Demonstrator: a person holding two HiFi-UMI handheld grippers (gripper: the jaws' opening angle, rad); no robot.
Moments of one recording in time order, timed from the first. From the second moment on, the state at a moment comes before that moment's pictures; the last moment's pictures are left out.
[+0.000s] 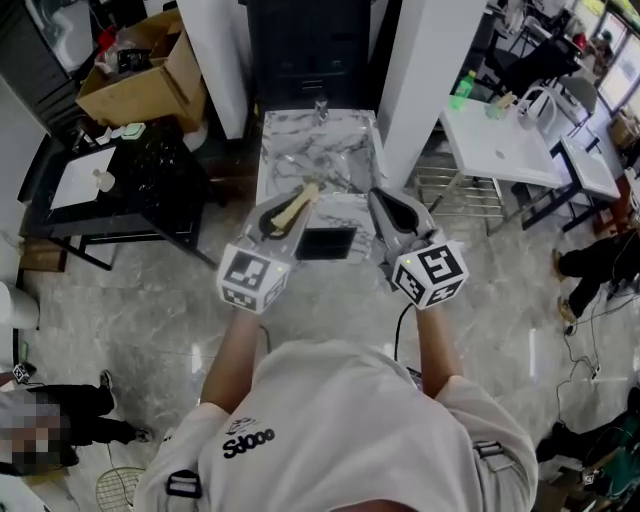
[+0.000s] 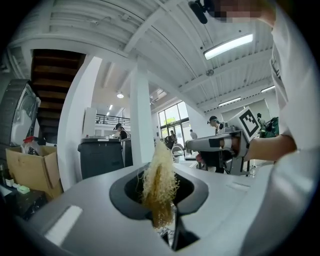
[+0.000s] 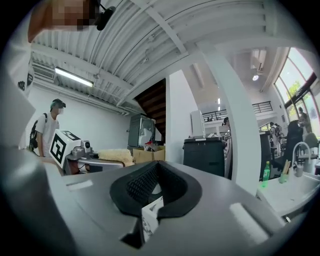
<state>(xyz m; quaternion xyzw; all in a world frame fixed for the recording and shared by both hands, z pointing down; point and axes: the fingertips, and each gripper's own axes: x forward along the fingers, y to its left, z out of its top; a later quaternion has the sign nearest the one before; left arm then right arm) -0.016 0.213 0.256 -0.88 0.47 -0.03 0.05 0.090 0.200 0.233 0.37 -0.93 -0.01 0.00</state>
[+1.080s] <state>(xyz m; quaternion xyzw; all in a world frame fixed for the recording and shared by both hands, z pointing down) 0.052 0.194 0.276 -0.84 0.55 -0.05 0.03 0.166 0.177 0.253 0.28 -0.96 -0.02 0.00</state>
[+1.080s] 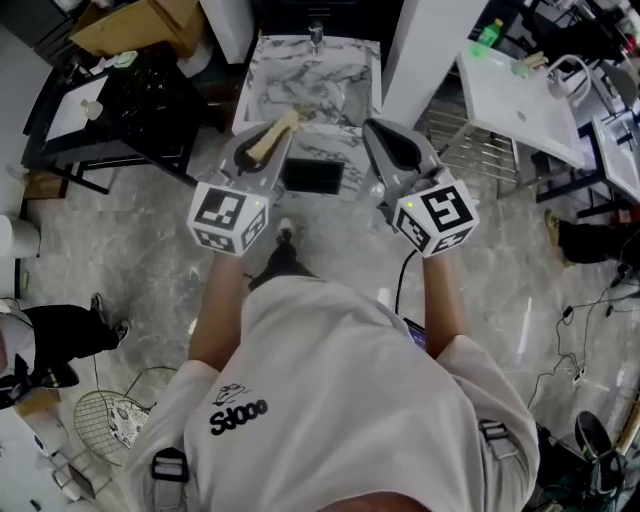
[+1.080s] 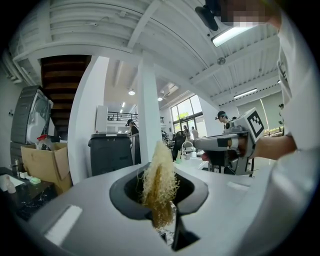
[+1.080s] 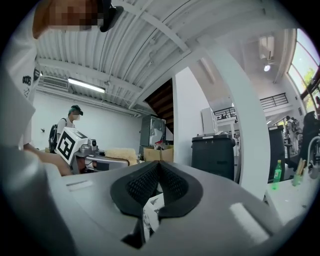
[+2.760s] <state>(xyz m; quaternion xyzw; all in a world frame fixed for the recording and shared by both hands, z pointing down) -0.075 -0.081 0.298 -0.89 0.46 -0.04 -0.01 0.024 -0.069 0.277 0.33 -0.94 0.08 0.04</state>
